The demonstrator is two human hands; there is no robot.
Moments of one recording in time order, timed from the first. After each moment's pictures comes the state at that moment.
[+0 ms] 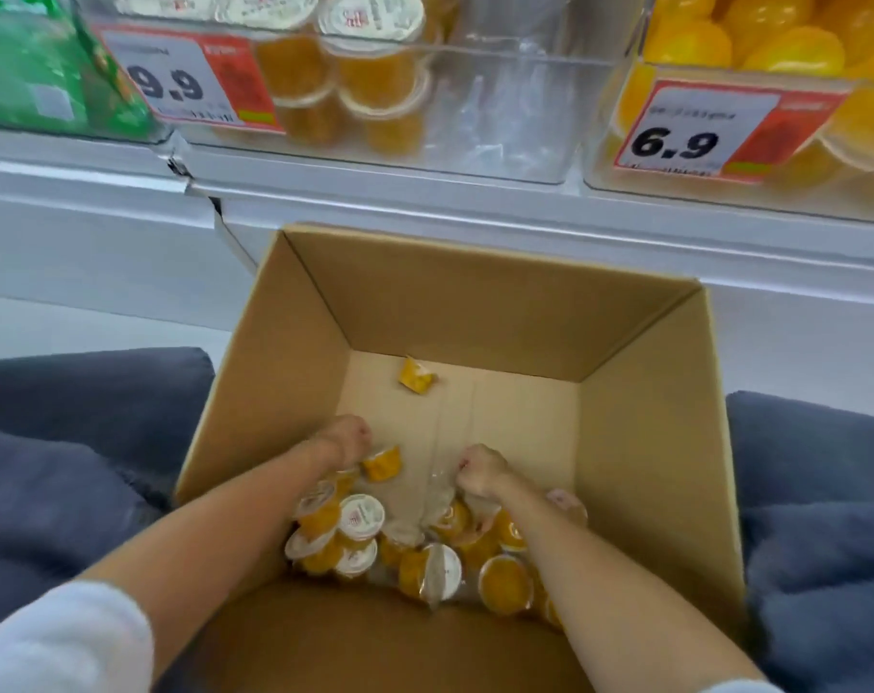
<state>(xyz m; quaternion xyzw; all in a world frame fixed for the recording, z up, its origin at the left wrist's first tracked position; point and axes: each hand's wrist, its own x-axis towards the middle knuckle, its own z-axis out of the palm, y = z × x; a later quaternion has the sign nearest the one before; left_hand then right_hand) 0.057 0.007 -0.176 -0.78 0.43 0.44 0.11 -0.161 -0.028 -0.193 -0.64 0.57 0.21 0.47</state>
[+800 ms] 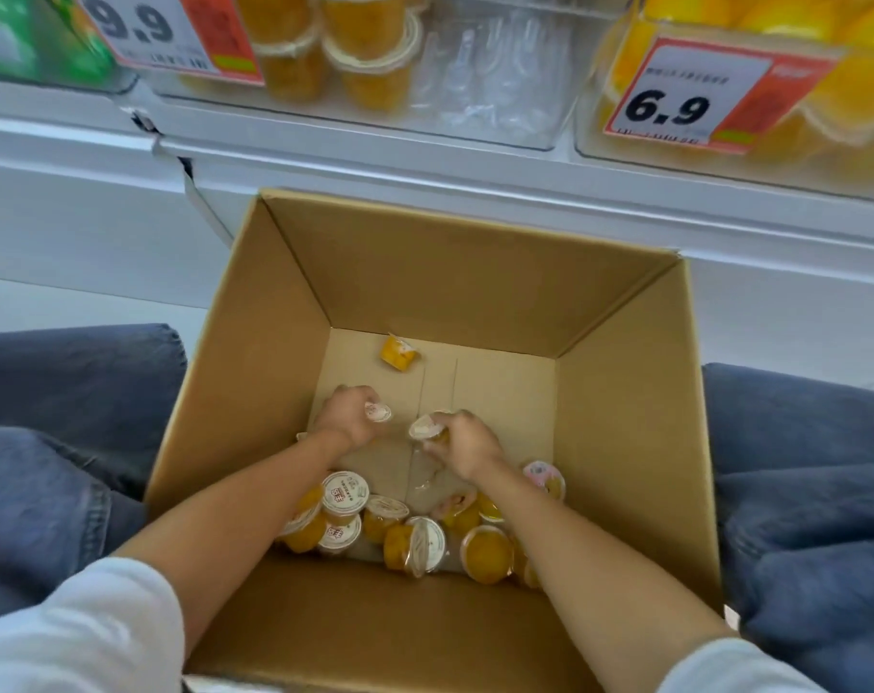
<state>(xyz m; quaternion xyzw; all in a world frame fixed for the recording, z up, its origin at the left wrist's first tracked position) 0.030 0.011 -0.188 -0.80 0.44 0.40 -0.03 -0.164 -0.018 -0.179 -0.72 0.55 0.12 0.40</state>
